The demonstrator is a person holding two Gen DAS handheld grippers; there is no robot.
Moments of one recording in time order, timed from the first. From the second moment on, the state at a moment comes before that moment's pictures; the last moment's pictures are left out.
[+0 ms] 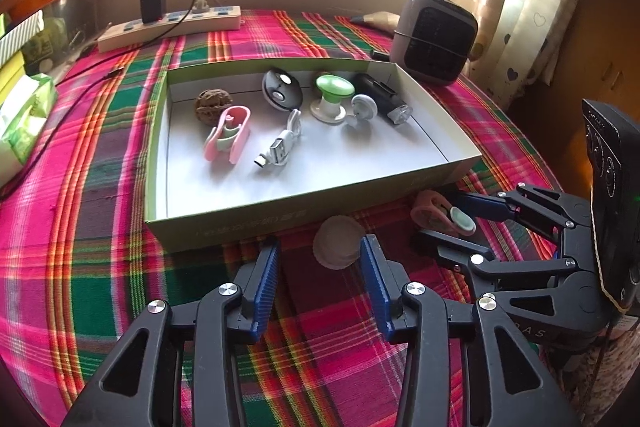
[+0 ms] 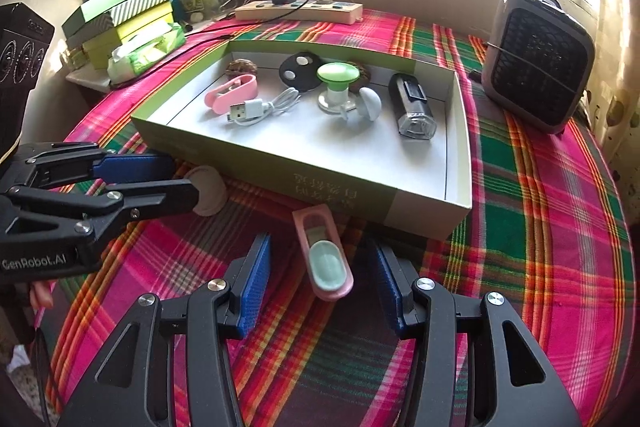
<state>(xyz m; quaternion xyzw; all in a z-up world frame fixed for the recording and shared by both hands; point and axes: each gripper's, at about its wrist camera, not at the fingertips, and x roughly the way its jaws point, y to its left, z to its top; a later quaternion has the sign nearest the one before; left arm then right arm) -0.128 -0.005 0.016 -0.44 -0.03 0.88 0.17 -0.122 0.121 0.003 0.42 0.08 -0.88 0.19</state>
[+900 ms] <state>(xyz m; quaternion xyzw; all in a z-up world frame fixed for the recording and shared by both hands) -0.135 0.014 0.010 -0.44 0.01 0.89 0.12 -0.121 0.122 0.003 0.42 0.09 -0.89 0.18</state>
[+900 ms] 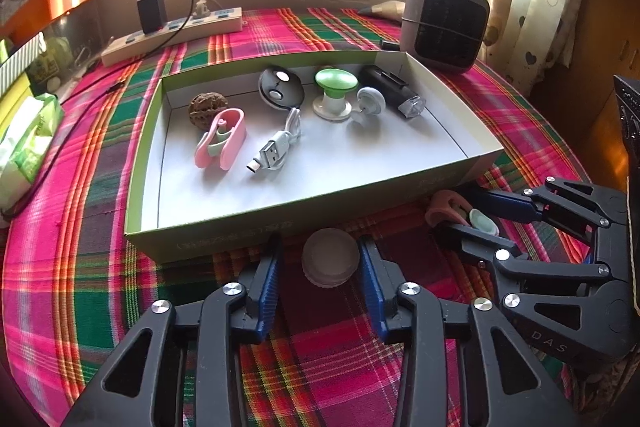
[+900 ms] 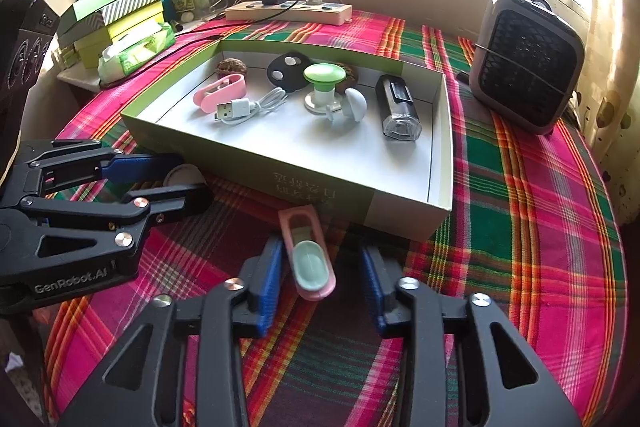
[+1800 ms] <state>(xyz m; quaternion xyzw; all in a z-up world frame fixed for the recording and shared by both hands) -0.134 0.012 0.010 -0.44 0.01 0.89 0.12 -0.119 0.121 0.003 0.42 0.09 -0.89 0.18</state>
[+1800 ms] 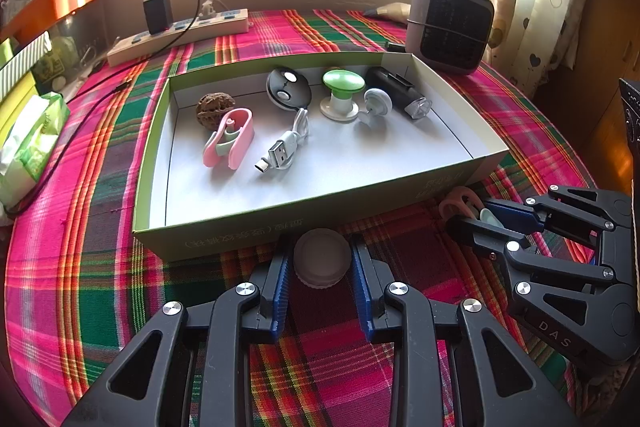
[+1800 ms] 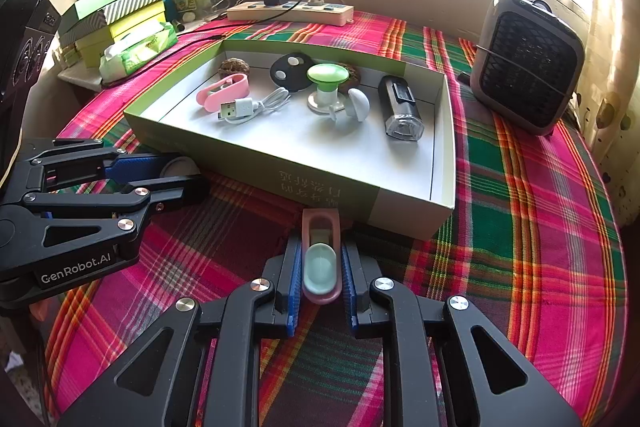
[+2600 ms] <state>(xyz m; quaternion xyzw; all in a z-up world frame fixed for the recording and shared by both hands) -0.124 0.011 0.018 -0.43 0.01 0.89 0.12 -0.111 0.122 0.011 0.41 0.08 -0.89 0.18</state>
